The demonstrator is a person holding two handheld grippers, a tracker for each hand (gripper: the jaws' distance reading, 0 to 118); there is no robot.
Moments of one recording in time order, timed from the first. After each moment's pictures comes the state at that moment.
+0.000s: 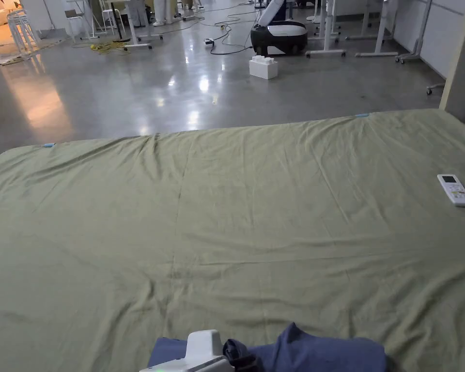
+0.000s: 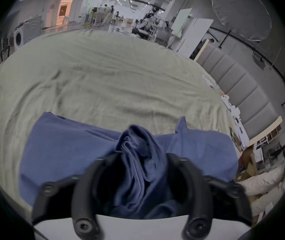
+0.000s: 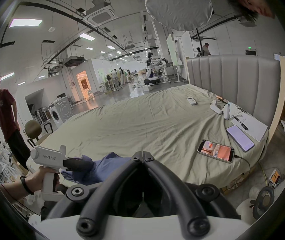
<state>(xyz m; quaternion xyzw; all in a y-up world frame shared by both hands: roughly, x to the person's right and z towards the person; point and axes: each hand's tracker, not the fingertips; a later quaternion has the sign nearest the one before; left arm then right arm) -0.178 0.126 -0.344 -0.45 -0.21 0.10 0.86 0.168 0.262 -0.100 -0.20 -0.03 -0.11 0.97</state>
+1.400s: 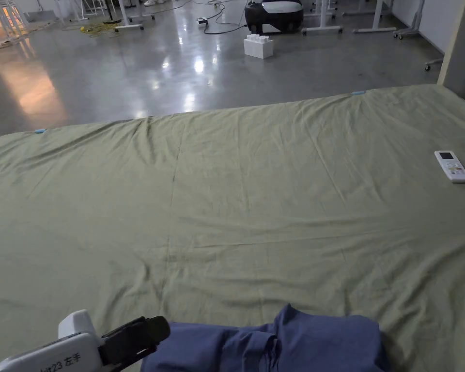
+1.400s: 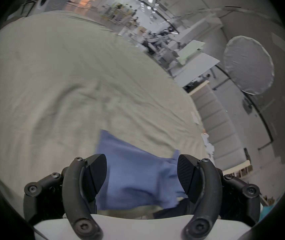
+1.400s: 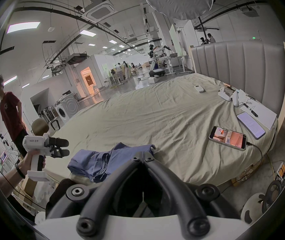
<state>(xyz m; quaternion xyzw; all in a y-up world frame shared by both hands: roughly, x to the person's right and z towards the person) -0.353 0.149 -0.361 -0.43 -0.16 0.29 0.84 0.156 0.227 -0.108 -0.23 0.01 -0.14 0.96</state>
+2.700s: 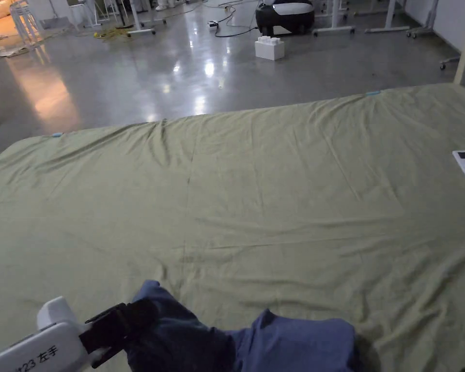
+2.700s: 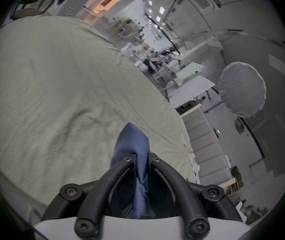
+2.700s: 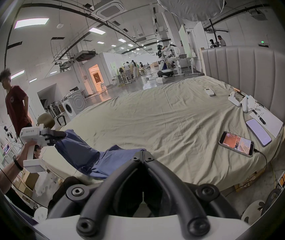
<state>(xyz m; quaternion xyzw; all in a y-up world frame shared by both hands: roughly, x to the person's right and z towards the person) -0.355 0.213 -0.337 -0.34 -0.20 0.33 0.86 0.149 0.231 -0.115 -0.23 0.04 -0.12 0.97</state>
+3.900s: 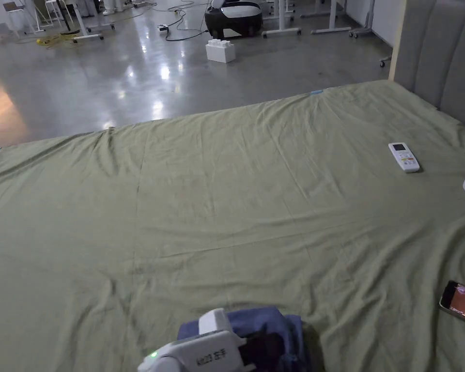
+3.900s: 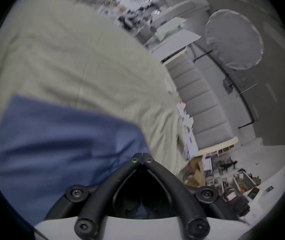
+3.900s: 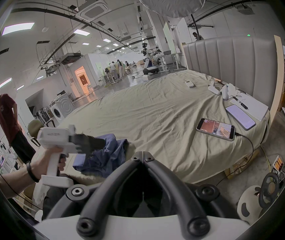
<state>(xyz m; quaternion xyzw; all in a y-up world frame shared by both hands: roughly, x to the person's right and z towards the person) -0.110 0.101 -0.354 -0.51 -0.33 0.25 0.75 0.171 0.223 -0.074 -0.24 -0.02 -0.14 0.96</state>
